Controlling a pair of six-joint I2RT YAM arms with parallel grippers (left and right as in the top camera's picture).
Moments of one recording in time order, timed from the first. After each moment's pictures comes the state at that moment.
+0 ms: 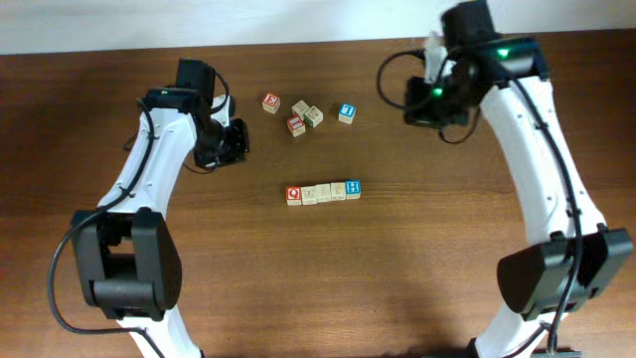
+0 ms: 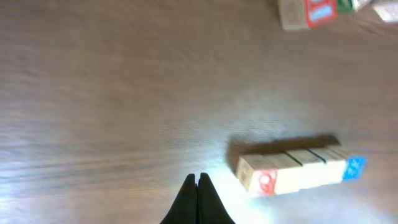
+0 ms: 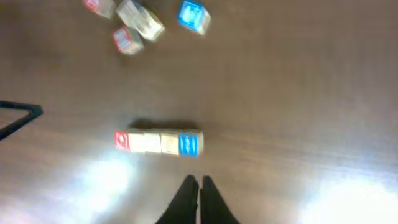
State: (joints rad) left arm -0.10 1.98 1.64 -1.03 0.28 -0.26; right arm 0.14 1.90 1.98 -1.31 -0.29 0.22
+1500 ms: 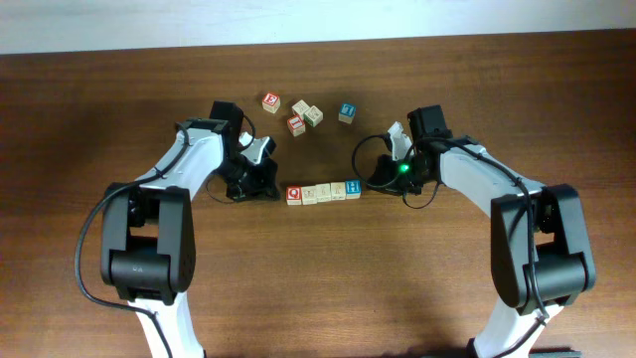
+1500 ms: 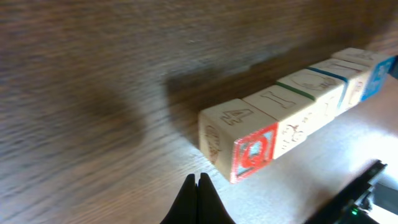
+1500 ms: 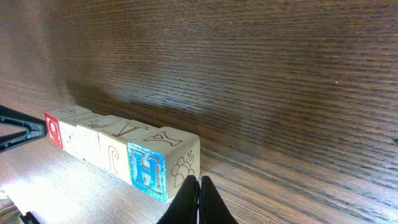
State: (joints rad) left arm -0.16 2.09 1.44 -0.94 0.54 -0.07; right arm 0.16 1.93 1.17 -0.51 -0.57 0.27
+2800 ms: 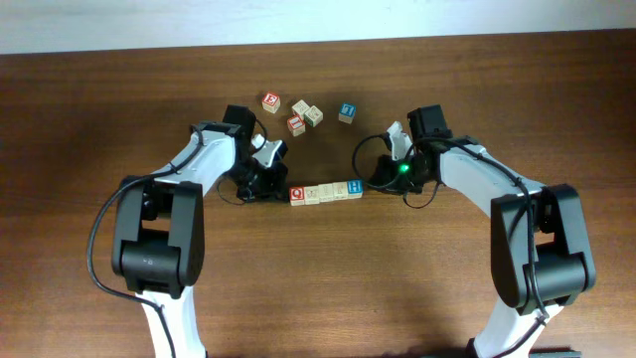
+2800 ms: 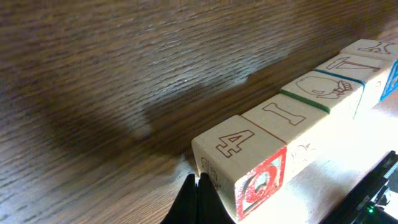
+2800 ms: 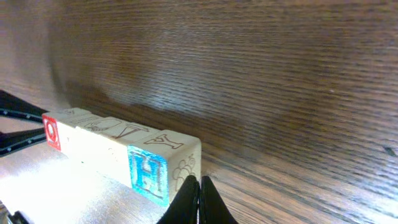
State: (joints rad) left arm -0.20 2.14 1.44 -0.88 0.56 -0.03; right arm 0.17 1.93 1.17 -0.50 -0.56 0.23
